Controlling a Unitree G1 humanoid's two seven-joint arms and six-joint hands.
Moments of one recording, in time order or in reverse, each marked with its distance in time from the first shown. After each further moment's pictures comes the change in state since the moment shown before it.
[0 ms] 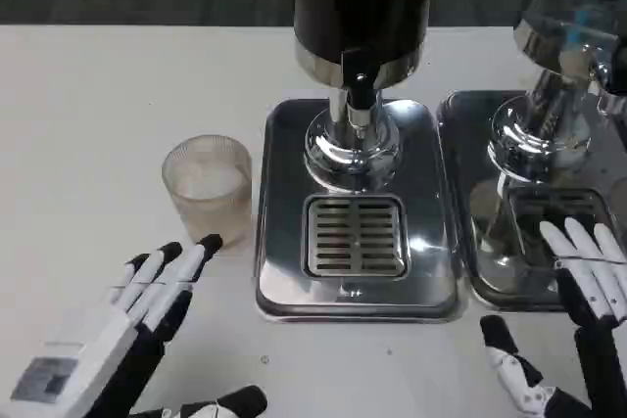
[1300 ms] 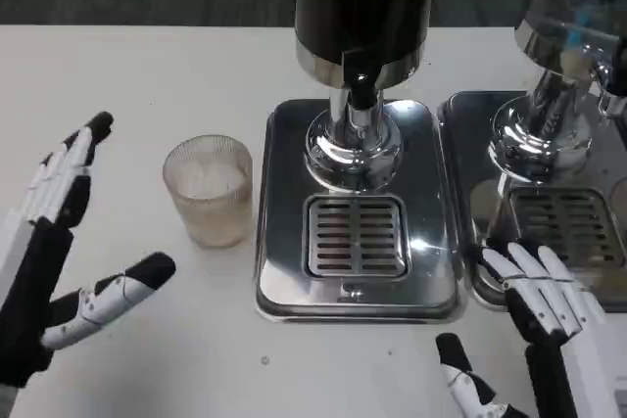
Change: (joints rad) left arm -0.379 -0.006 0.067 0.493 -0.215 -0.238 0.136; right arm 0.014 0.071 0.093 -0.001 -0.075 0.037 -0.002
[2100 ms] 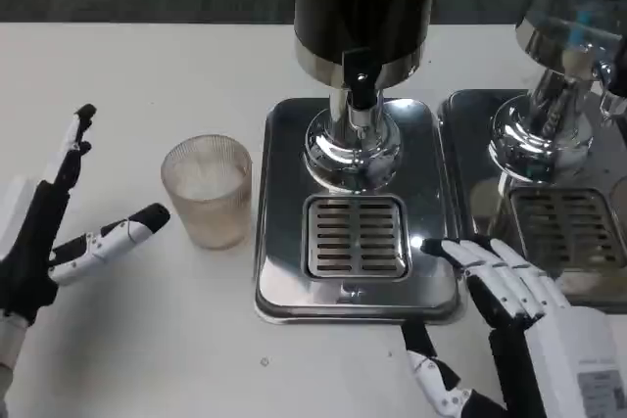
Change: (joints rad) left arm -0.415 0.041 -0.117 0.645 -0.019 -0.032 0.014; right arm -0.067 0.028 0.070 0.027 0.000 0.007 -0.001
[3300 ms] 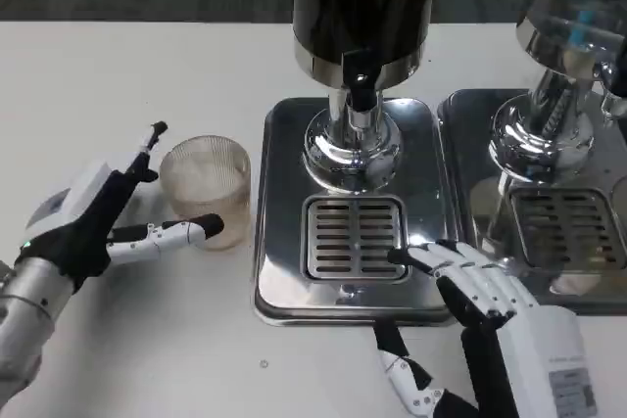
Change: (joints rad) left arm -0.248 0.008 -0.243 0.218 0.026 0.126 -0.088; right arm -0.038 0.029 0.066 0.037 0.001 0.000 -0.025
